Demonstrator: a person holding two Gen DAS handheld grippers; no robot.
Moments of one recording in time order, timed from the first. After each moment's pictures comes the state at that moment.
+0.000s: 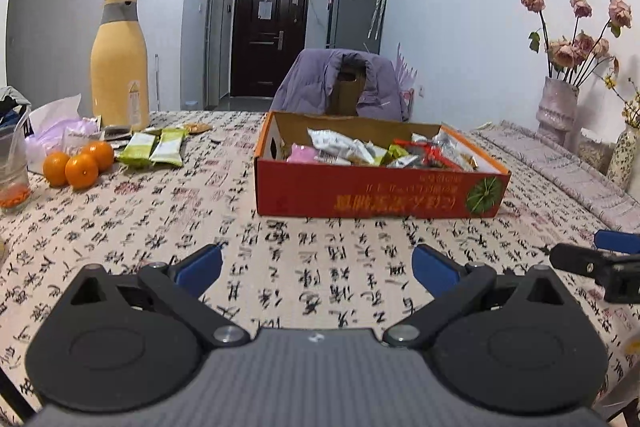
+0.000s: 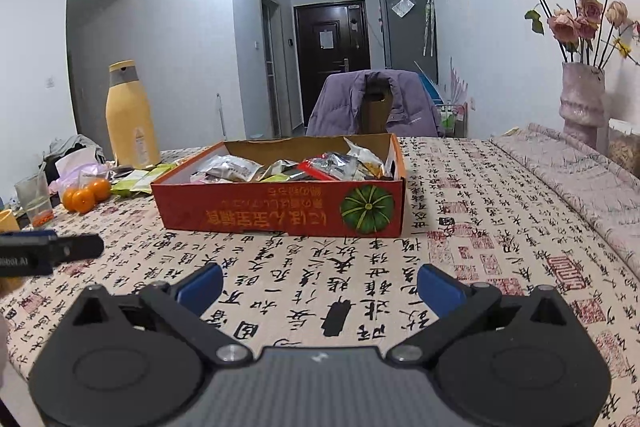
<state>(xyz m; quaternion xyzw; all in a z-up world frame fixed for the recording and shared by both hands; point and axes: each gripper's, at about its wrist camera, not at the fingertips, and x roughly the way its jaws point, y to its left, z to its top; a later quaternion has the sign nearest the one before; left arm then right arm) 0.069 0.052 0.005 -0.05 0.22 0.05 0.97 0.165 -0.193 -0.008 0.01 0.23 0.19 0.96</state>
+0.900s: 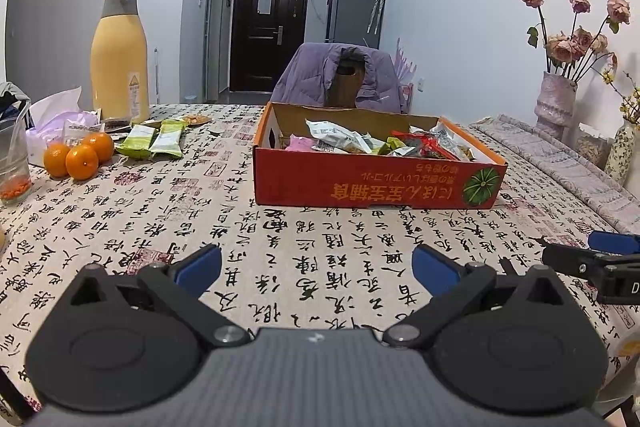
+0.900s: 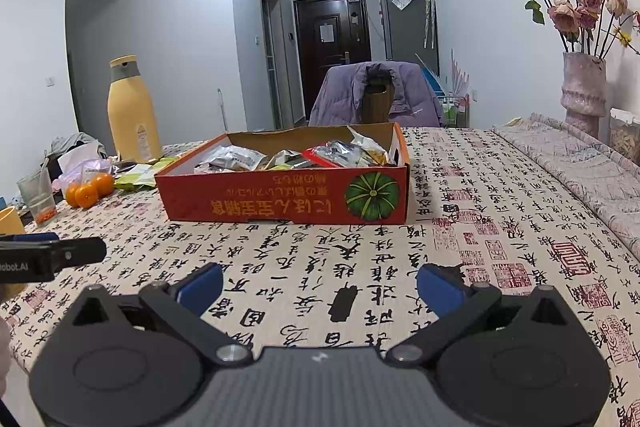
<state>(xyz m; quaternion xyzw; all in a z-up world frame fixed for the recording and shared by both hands) 0.065 0.050 0.003 -0.05 0.23 0.05 0.97 0.161 -0.191 -0.014 0.01 0.24 0.19 0.95</state>
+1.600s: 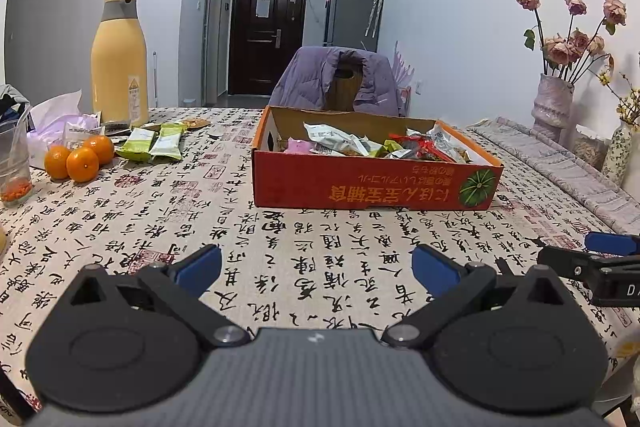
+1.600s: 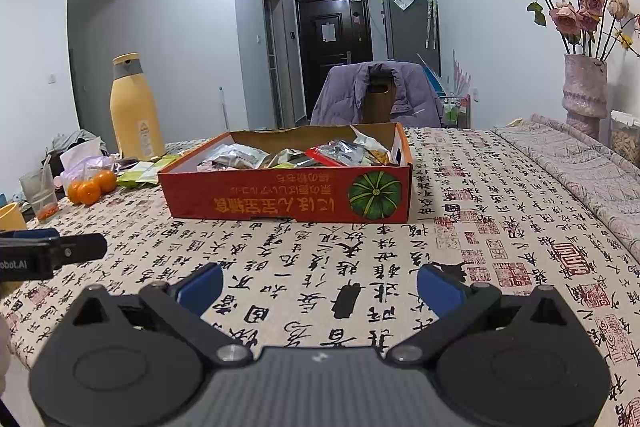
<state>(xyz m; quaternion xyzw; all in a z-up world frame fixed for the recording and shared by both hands) 0.060 0.047 0.004 -0.05 0.22 0.05 0.97 0.159 -0.190 -0.014 0.01 0.24 0.19 0.95</state>
